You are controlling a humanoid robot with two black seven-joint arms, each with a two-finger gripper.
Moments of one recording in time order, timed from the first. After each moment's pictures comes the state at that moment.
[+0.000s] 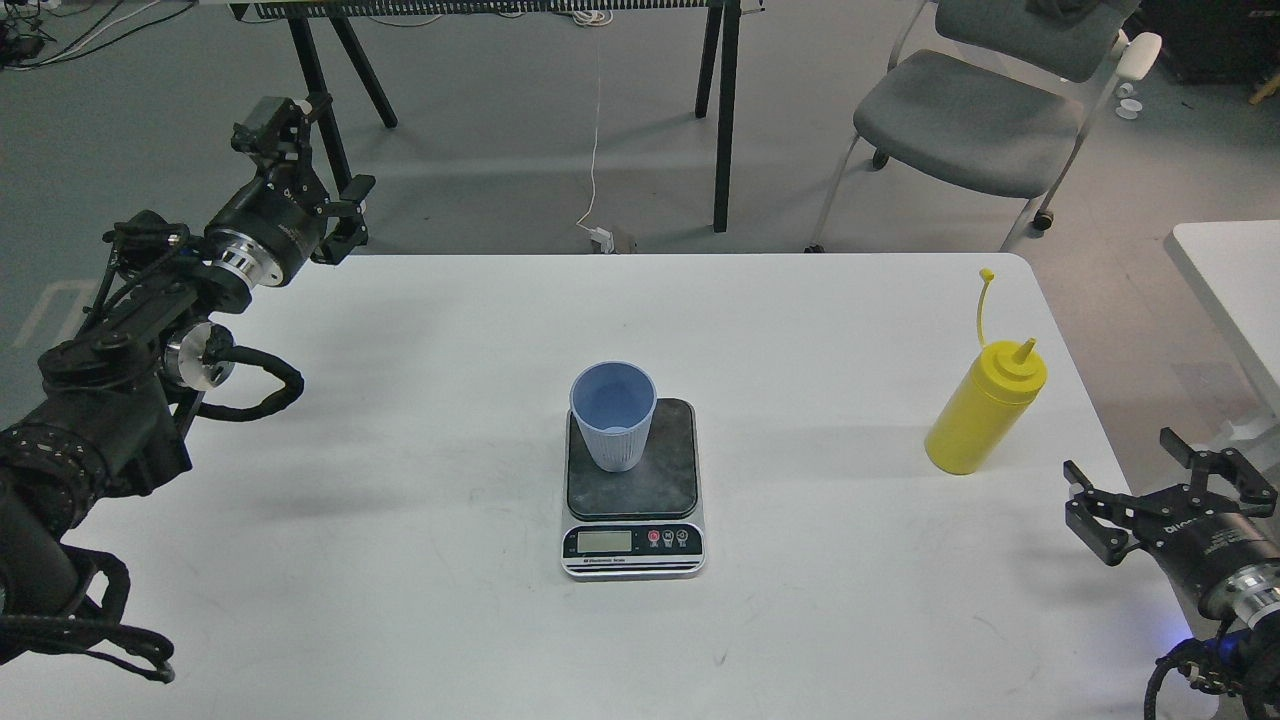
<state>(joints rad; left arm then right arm) -0.94 0.25 -0.46 -0.23 0.20 -0.49 -0.49 0.01 -0.71 0.84 1.14 0.73 0.49 0.05</state>
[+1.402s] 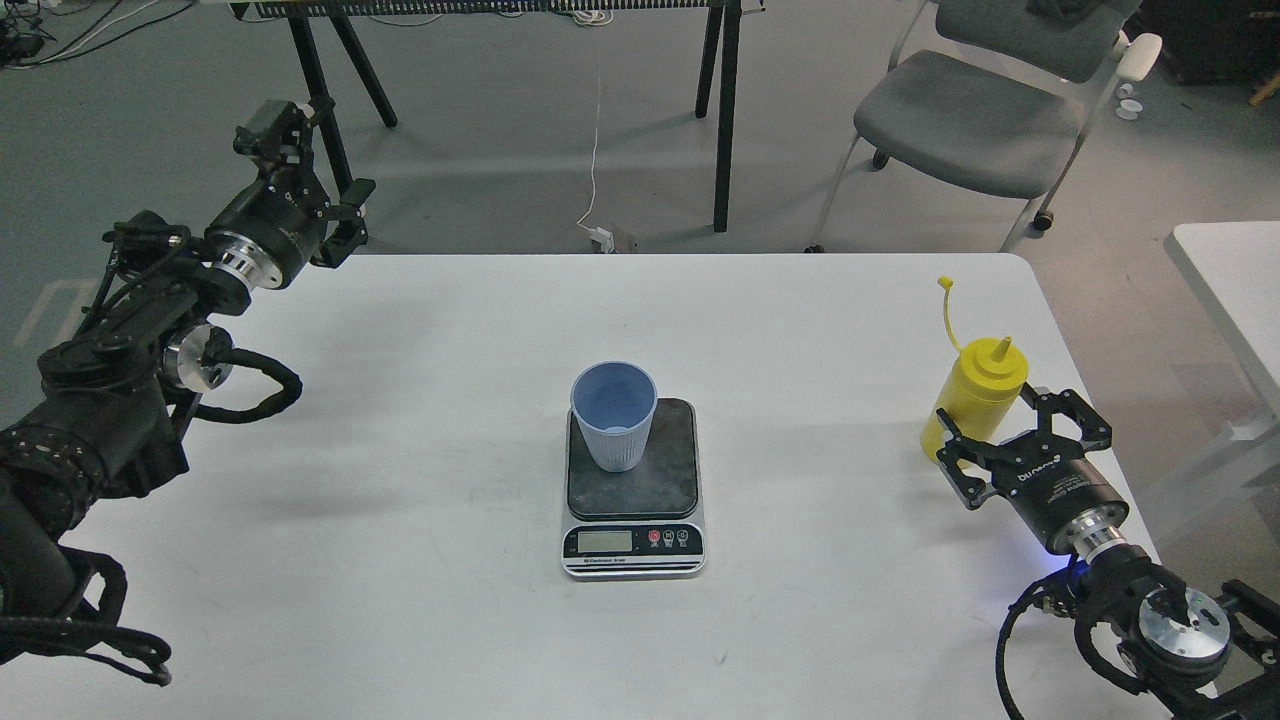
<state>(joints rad) -0.94 0.26 -0.45 -0.23 0.22 -0.49 -0.49 0.18 -0.44 0.88 0.96 0.46 0.49 0.07</state>
